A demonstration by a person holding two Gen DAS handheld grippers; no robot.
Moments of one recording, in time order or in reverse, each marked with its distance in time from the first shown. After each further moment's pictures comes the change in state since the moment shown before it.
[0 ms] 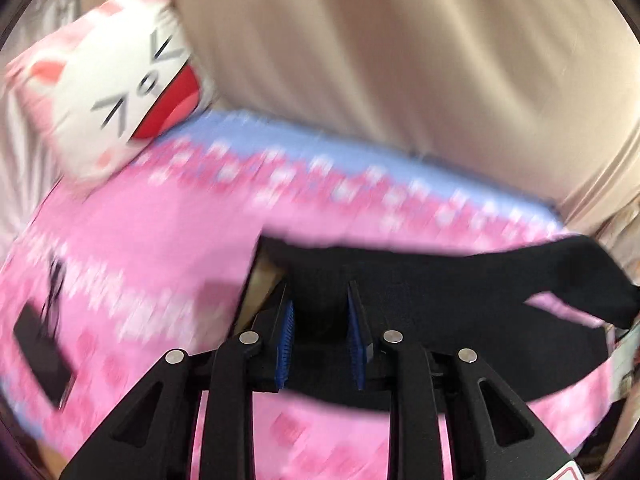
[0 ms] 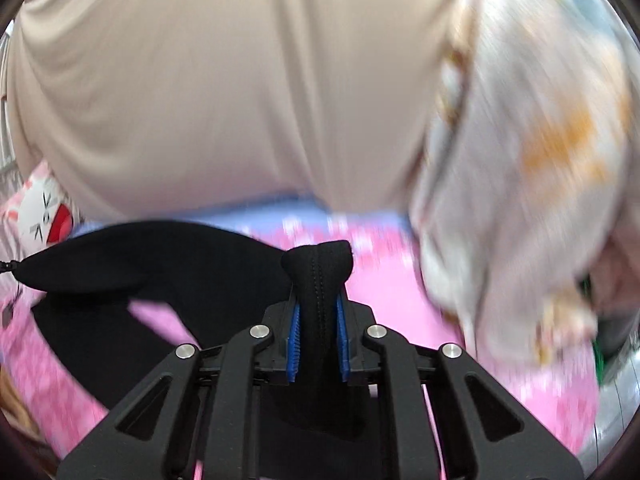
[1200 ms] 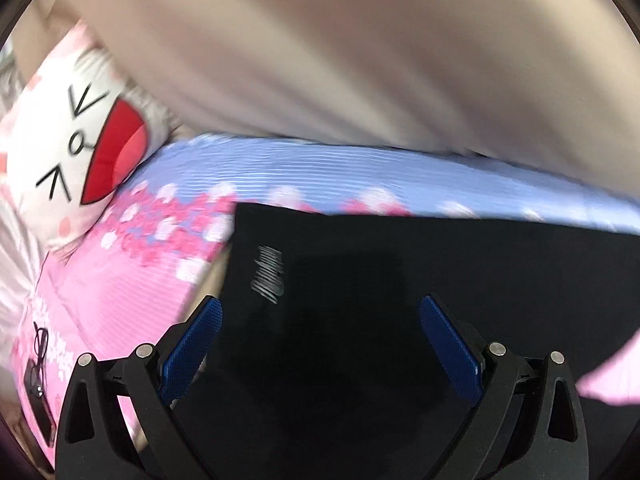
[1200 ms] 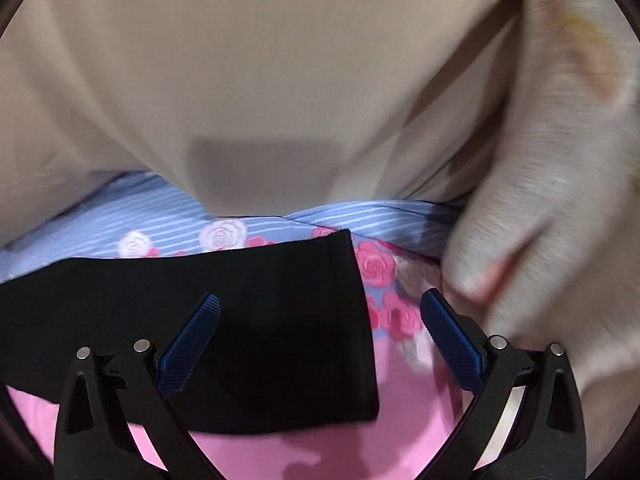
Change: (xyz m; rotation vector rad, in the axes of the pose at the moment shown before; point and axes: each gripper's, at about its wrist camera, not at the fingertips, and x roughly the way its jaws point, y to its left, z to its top) left arm 0.195 -0.118 0.112 0.059 0.012 0.312; right arm 0.282 -0.057 0.079 0.097 0.299 -0.249
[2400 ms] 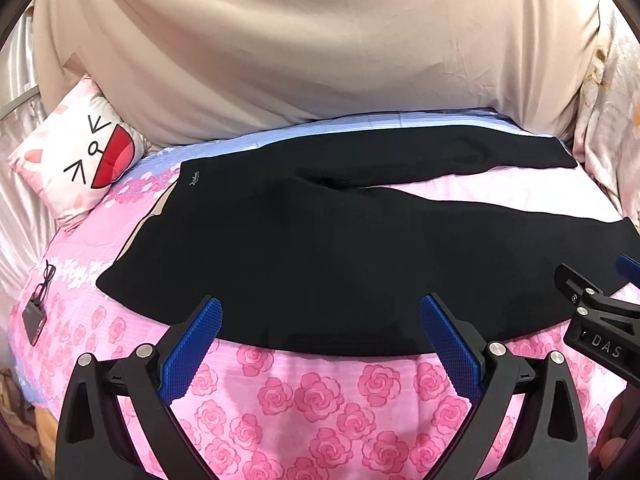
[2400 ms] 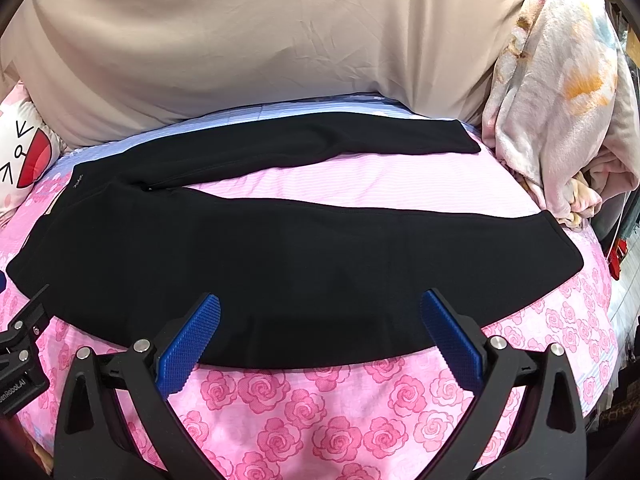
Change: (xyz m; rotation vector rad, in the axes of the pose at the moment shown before) left arm -0.222 -0.120 -0.258 0.183 -0.191 -0.158; right arm -0.290 0.261 -0.328 -0.066 -0.155 0.019
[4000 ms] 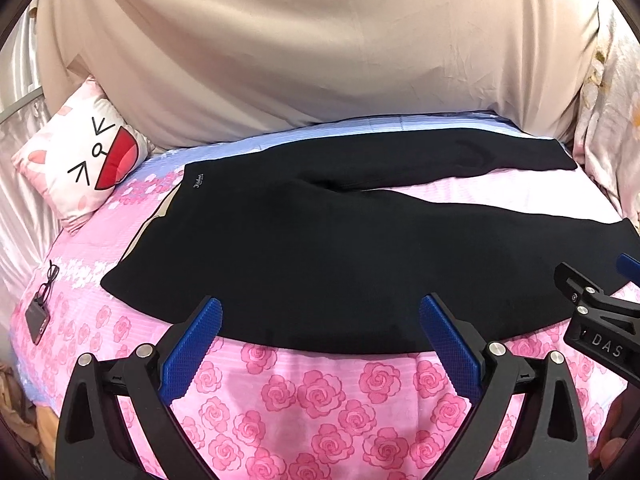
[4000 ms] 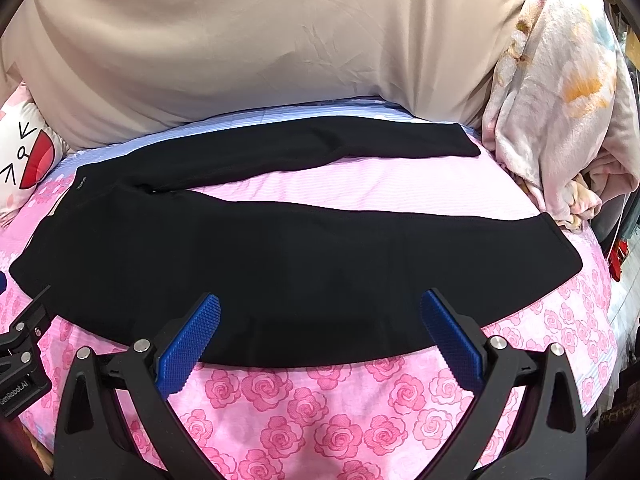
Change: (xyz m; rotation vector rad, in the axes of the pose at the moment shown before) left arm -0.007 0.000 -0.002 -0.003 -0.012 0.012; right arm -0.004 0.002 0.000 -0.001 -0.011 0.002
